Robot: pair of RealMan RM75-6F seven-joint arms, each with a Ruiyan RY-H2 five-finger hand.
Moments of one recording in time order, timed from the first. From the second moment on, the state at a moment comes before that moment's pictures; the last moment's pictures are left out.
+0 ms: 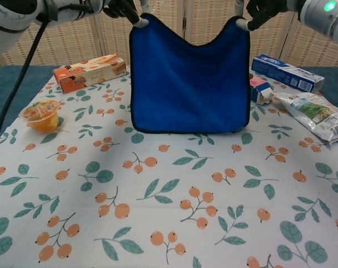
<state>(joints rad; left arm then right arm) -1.24 -1.60 -0.46 -1.00 0.65 0.72 0.23 0.89 -1.52 0.39 -1.15 -1.19 0.97 -0.15</state>
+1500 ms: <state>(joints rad) -1.30 -1.71 -0.46 -0.73 0.51 0.67 0.36 1.10 -1.71 0.45 -0.87 -0.92 0.84 -0.33</state>
